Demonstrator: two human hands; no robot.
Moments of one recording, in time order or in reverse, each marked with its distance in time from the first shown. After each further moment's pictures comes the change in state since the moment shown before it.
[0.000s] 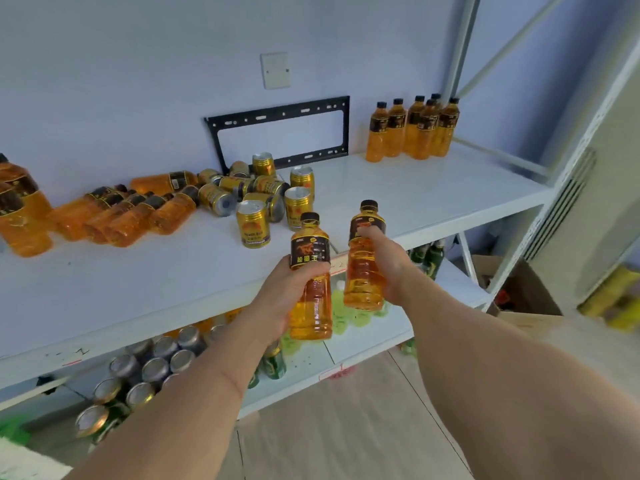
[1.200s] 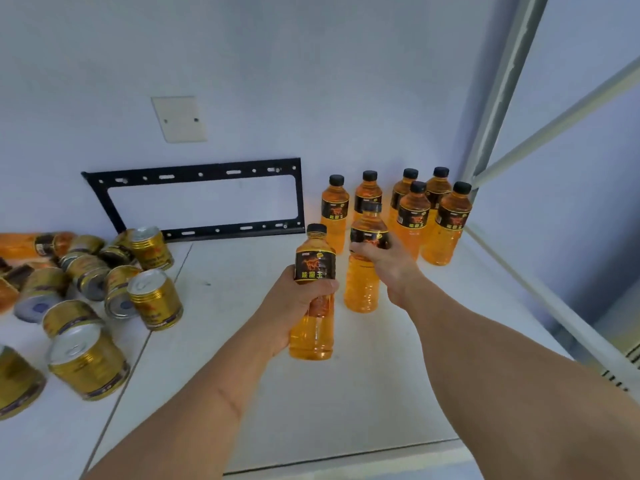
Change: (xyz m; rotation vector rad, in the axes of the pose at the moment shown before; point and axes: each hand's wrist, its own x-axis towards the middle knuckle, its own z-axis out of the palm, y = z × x) left_hand 0.402 0.110 0.265 0.080 0.302 0.026; right_hand 0.426 -0.263 -0.178 -0.319 -0.212 -0.266
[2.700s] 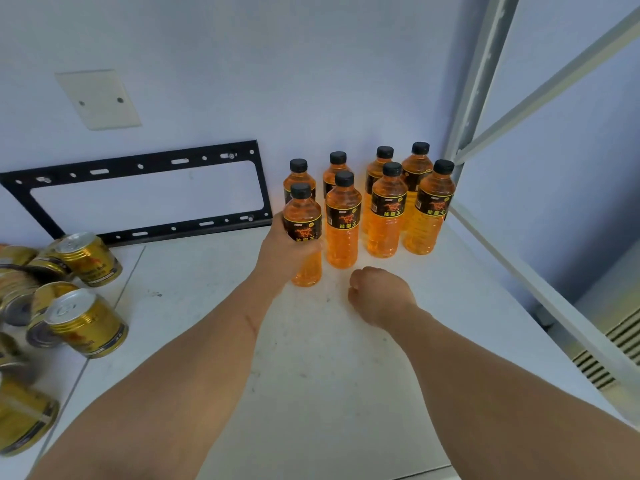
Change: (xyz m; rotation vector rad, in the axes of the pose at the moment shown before) left_hand 0.136 0.017 0.044 0.293 0.182 0.265; right_hand 0.027 0.045 -0.037 -1.390 -0.165 -0.166
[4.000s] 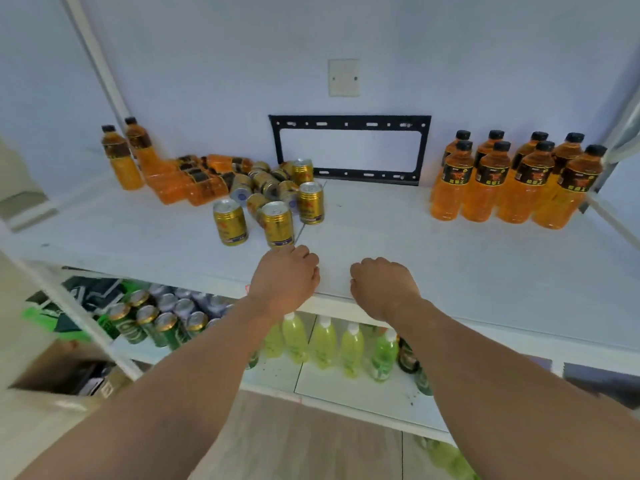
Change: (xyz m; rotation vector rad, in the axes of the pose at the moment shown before) left_hand -0.330 -0.089 -0.224 1.435 0.258 0.416; right_hand -0.230 -0.213 0.049 -0.246 0.206 -0.594
